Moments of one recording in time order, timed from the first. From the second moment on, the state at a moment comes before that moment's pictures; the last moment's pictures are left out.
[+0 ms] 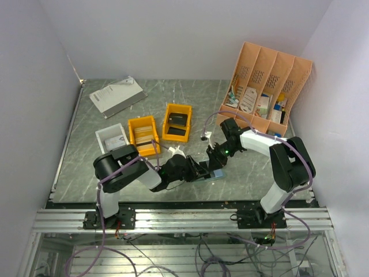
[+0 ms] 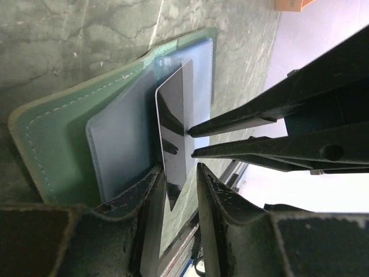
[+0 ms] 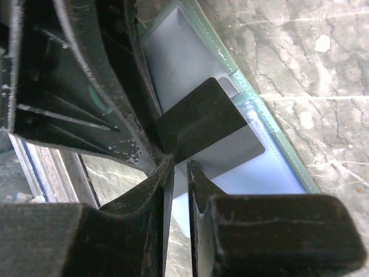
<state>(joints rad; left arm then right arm) -1.02 1.89 0.55 0.90 0.03 -1.40 0.40 1.68 0.92 -0.61 -0.76 -0.59</state>
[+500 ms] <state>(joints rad) -1.02 1.80 0.58 0.72 0.02 -1.34 0.40 1.70 0.93 -0.61 -0.73 -0.57</state>
